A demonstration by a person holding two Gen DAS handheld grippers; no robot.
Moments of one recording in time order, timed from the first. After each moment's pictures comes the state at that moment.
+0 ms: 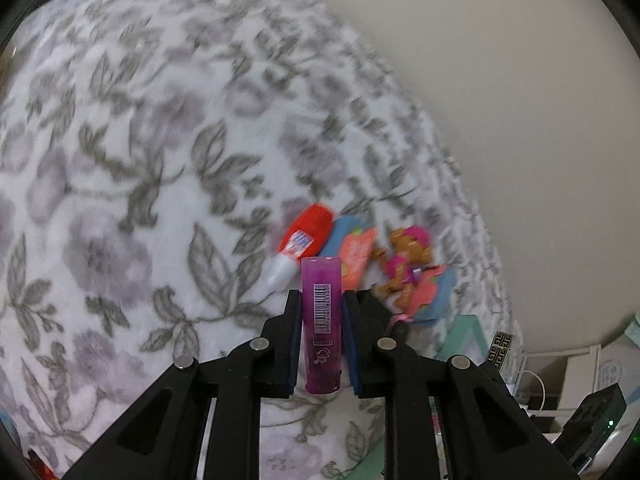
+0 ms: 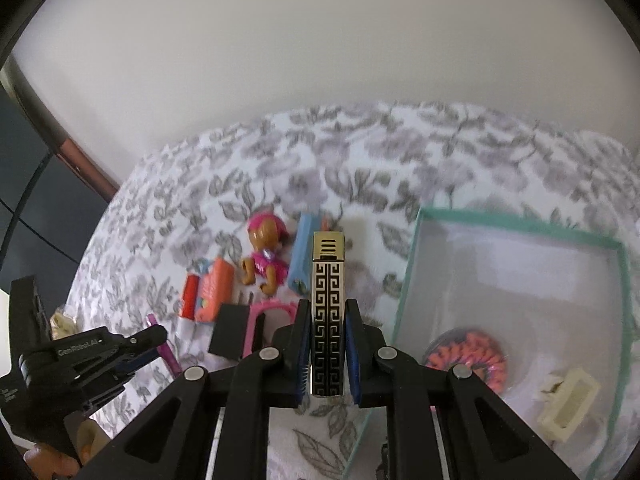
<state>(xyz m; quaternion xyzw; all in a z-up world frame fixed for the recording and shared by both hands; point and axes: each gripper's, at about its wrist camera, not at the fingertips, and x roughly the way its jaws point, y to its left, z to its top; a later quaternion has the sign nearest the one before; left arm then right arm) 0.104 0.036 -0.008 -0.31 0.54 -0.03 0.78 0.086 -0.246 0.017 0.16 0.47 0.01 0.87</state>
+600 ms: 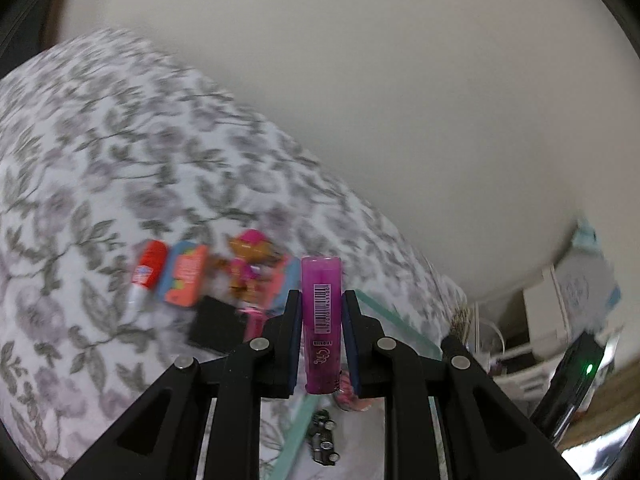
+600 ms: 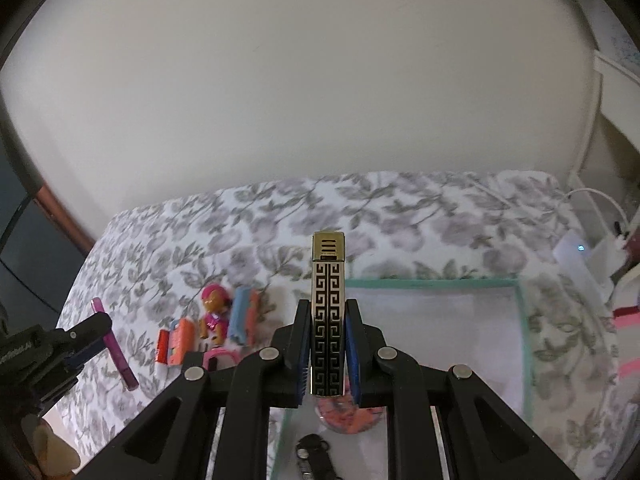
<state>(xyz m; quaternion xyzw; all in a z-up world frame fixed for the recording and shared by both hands) 0.101 -0.069 0.067 -0.23 0.47 -0.19 0.83 0.054 -0.315 0.073 0.16 0.41 -0.08 0.89</state>
